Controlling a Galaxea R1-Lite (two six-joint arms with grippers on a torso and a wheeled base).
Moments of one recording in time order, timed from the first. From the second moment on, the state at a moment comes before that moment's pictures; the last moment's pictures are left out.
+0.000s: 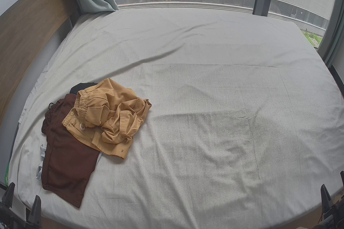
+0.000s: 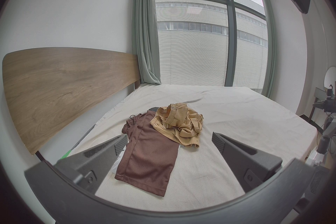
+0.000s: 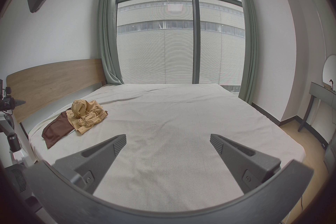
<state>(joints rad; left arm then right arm) 0.00 0.02 -0.02 -0.02 0.02 -0.02 0.00 0.02 -0.02 0.00 0.02 0.00</state>
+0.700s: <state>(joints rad) -0.05 0.27 -0.16 -0.14 -0.03 -0.07 0.00 0.02 -0.02 0.00 0.02 0.00</state>
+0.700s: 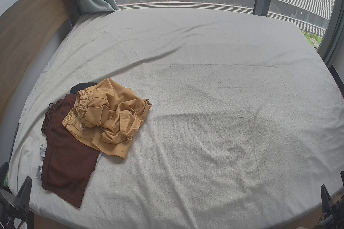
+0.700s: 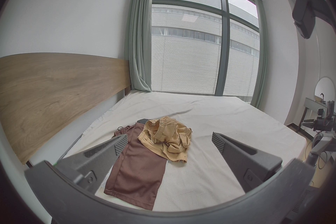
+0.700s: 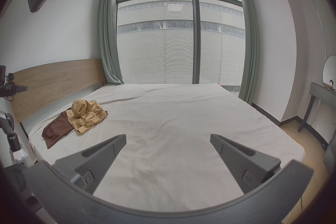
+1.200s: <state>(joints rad) -0.07 0.52 -0.26 -0.15 -0.14 -0.18 0.00 0.02 -0.02 0.00 0.02 0.00</state>
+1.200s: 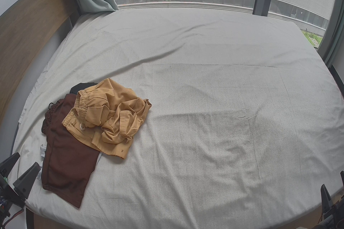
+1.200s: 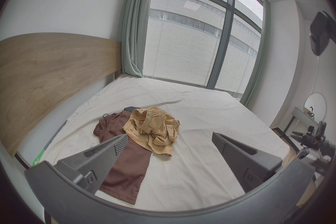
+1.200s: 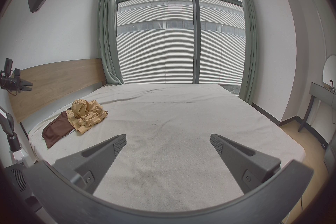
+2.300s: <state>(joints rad) 0.07 1.08 -0.34 -0.45 -0.54 -0.20 0.00 0.02 -0.02 0.00 0.02 0.00</state>
